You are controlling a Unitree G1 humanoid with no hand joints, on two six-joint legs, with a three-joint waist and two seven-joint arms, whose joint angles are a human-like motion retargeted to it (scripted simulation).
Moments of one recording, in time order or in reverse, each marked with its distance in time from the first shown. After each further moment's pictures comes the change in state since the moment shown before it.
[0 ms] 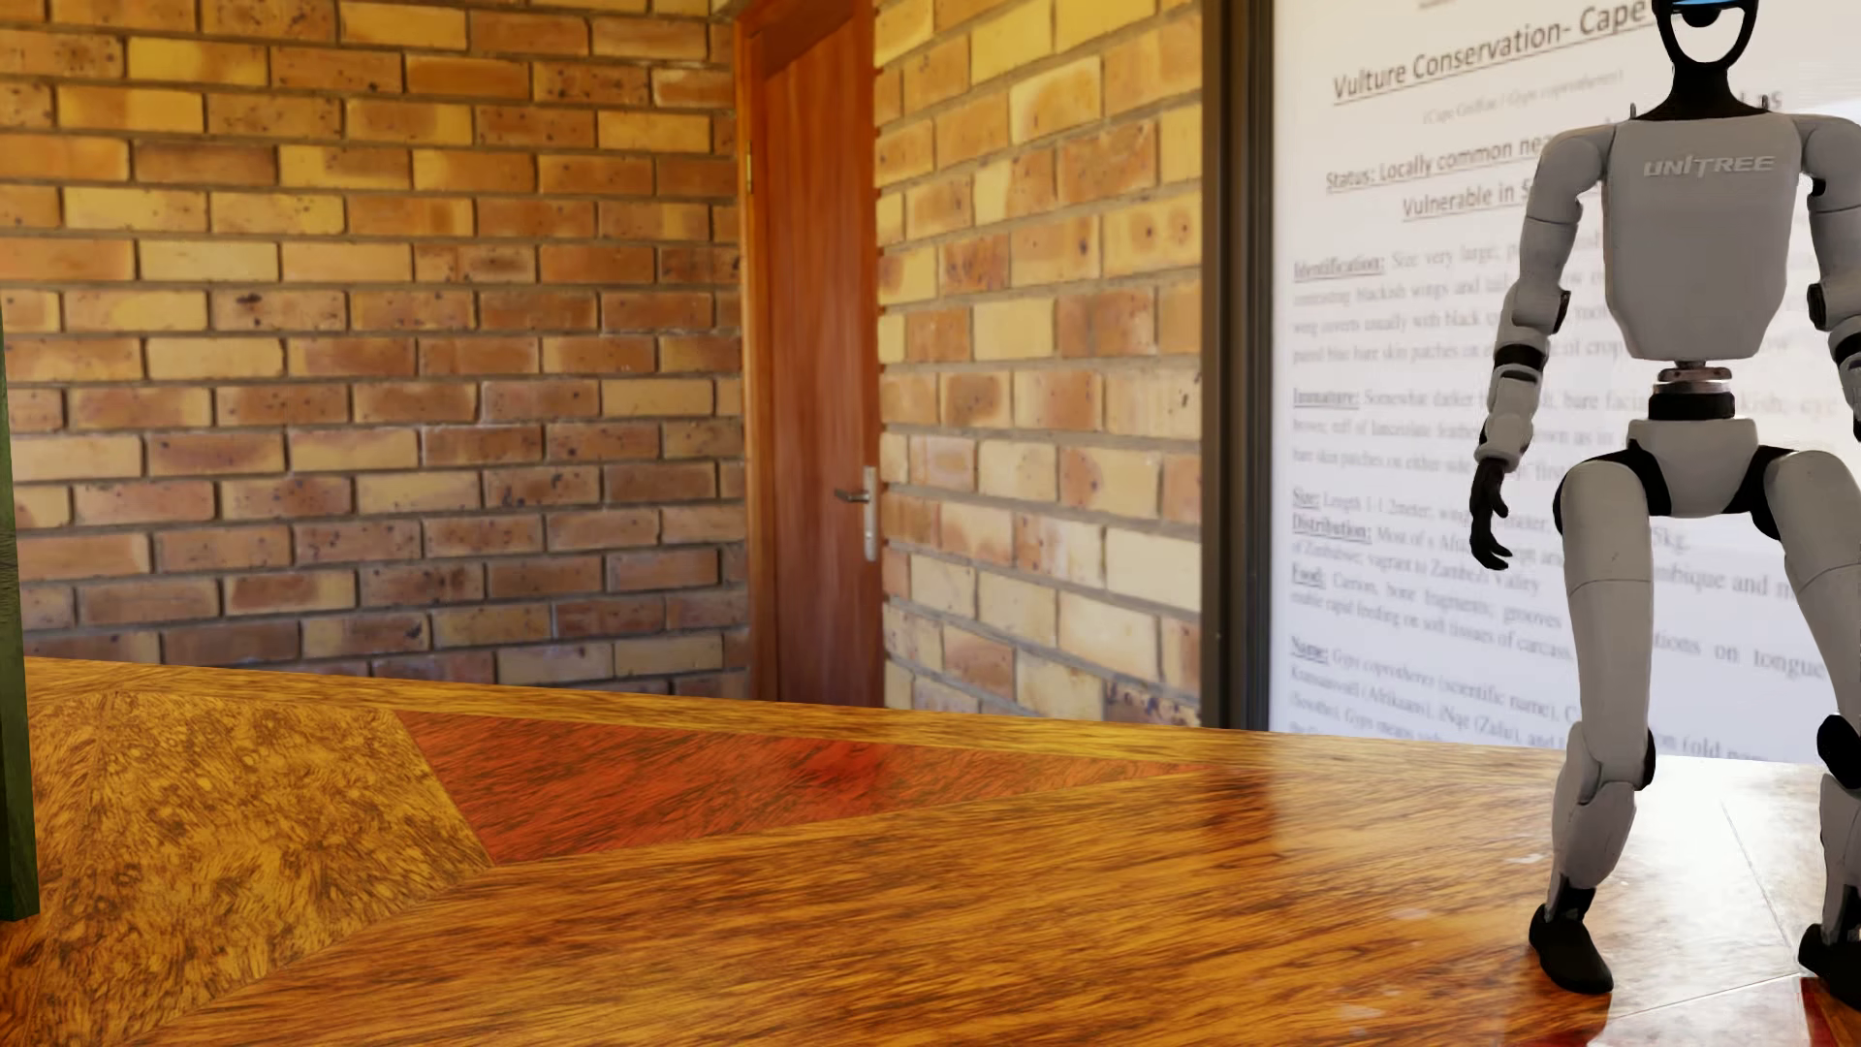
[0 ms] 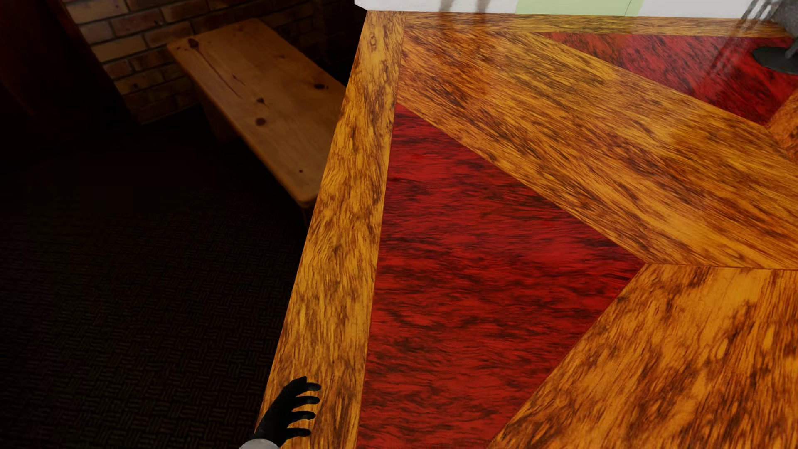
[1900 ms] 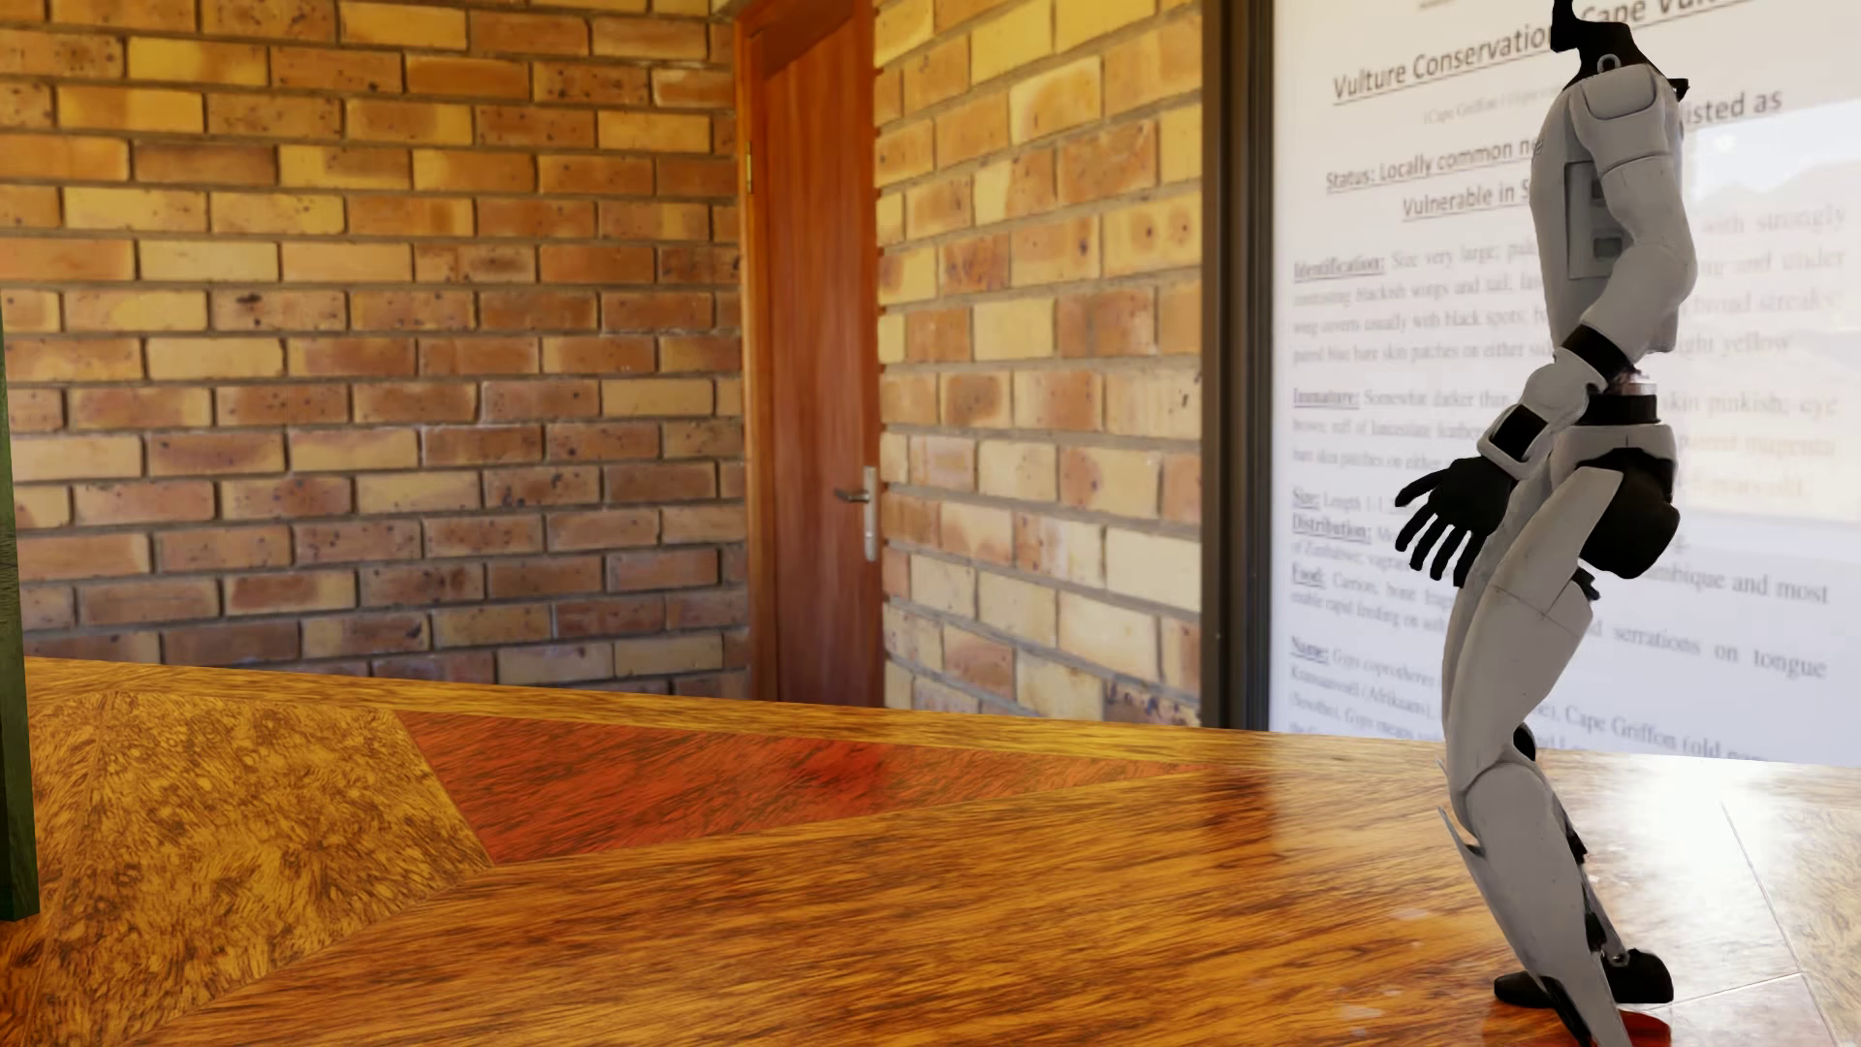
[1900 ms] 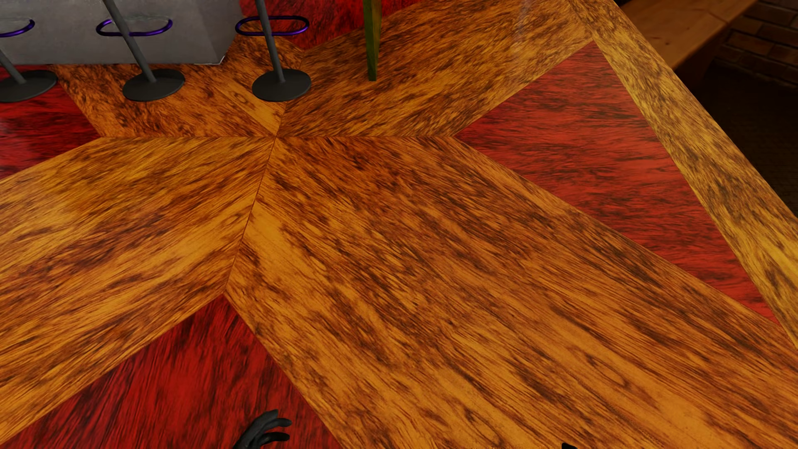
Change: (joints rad) body -0.041 -0.045 0.016 -0.017 -0.003 0.046 -0.039 0.021 0.004 0.004 0.005 0.074 -0.016 -0.009 0.078 0.075 0.039 0.014 0.063 0.053 0.043 0.022 -0.026 0.032 -0.013 0.032 0.034 -0.064 -0.120
